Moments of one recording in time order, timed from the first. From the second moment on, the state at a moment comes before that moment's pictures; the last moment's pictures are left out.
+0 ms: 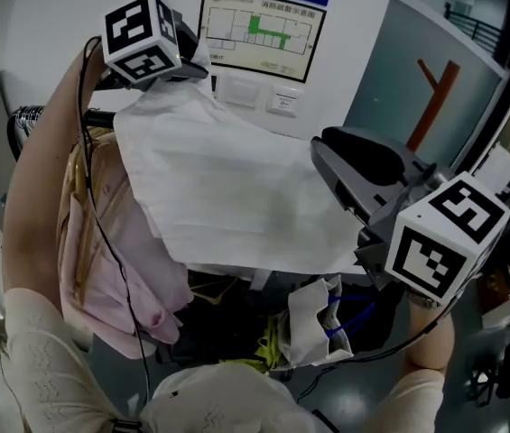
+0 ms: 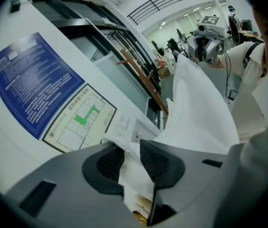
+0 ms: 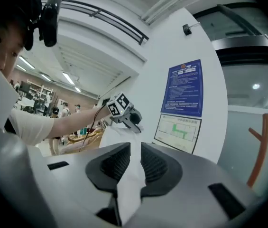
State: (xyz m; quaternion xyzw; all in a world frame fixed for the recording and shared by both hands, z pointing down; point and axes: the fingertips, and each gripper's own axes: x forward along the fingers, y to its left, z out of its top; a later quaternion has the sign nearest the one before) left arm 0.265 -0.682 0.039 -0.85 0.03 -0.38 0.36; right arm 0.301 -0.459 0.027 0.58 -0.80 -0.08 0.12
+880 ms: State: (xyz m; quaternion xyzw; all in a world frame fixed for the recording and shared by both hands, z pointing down) left arm 0.203 -0.702 0.041 -0.78 -0.02 -0.50 0.37; right arm 0.319 -0.474 0.054 0.66 -0.74 -0.03 0.12
